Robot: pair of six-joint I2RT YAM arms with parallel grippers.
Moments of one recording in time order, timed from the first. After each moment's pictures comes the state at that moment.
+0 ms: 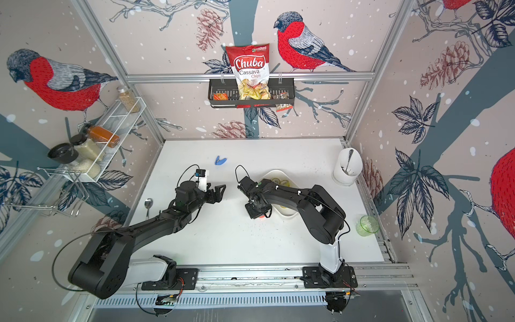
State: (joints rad) left arm -0.35 1.31 0.45 0.42 0.15 -0.26; right arm 0.92 1.89 1.29 -0.79 0.00 0.31
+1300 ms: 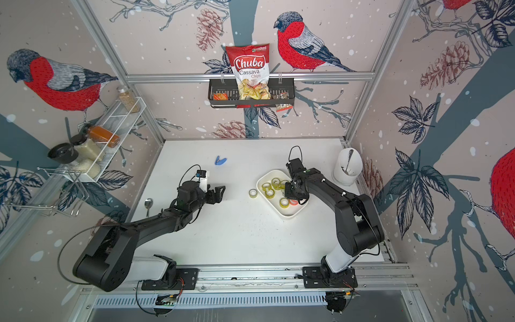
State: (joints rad) left arm -0.34 1.36 0.46 0.42 0.13 -0.25; right arm 0.42 1.63 1.08 -0.74 -0.02 0.39
